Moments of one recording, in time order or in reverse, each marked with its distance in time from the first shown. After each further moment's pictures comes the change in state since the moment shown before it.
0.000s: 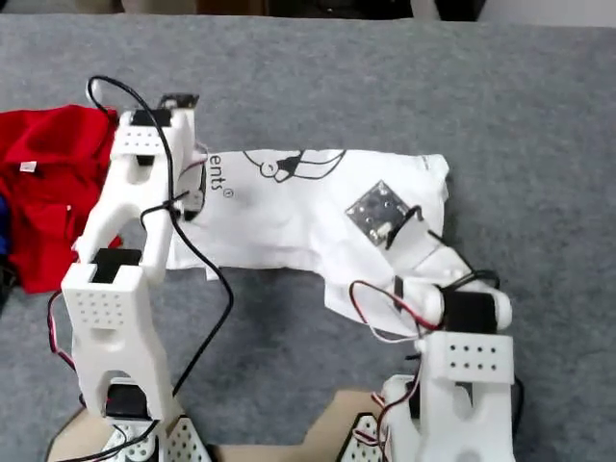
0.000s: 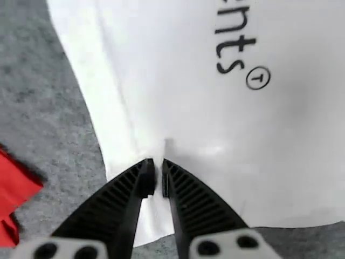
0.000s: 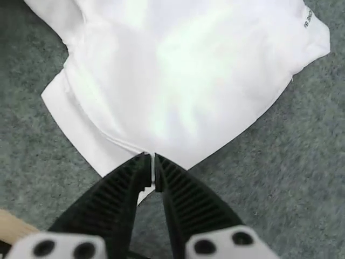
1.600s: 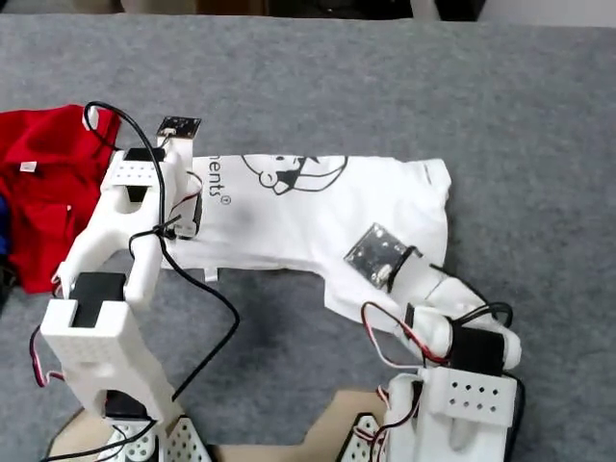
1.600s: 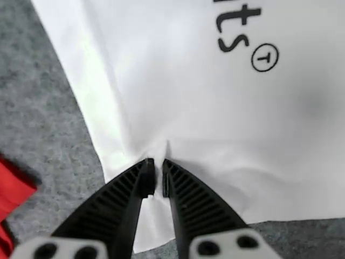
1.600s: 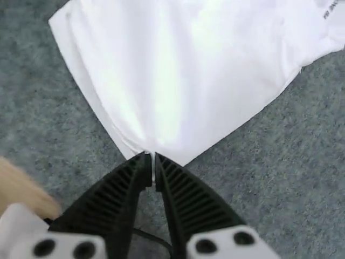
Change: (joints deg) left arm -0.9 -14.1 26.0 -17.1 -5.7; right arm 6.8 -13.2 6.5 9.1 16.4
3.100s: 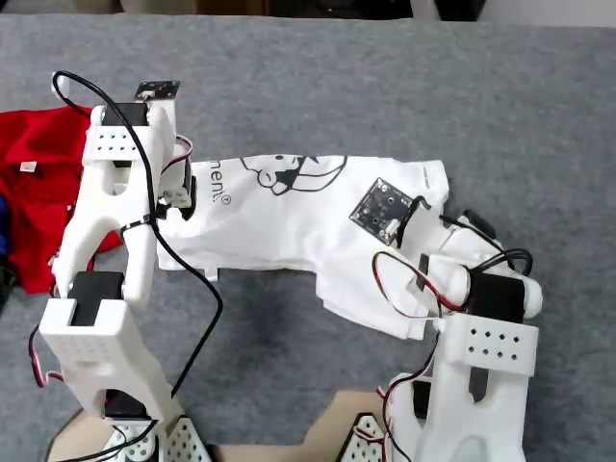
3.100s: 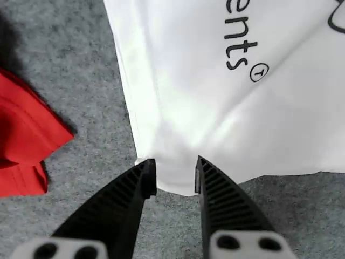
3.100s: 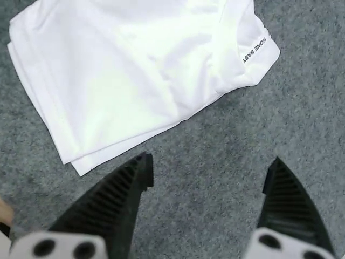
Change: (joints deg) left arm -0.9 0.1 -22.2 24.1 4.8; right arm 0.1 20.1 -19.3 -4.6 3.3
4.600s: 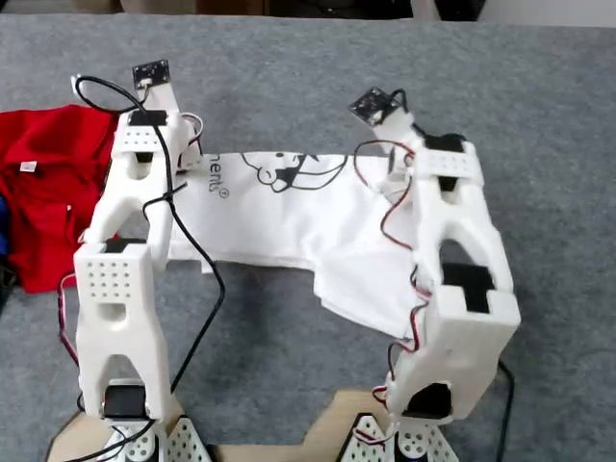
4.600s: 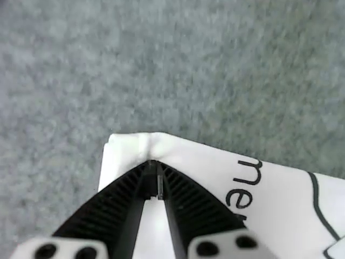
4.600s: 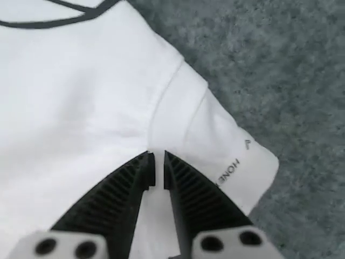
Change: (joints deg) left arm -0.9 31.9 -23.3 -27.9 14.5; right arm -3.6 76.7 -43.3 -24.6 -17.6
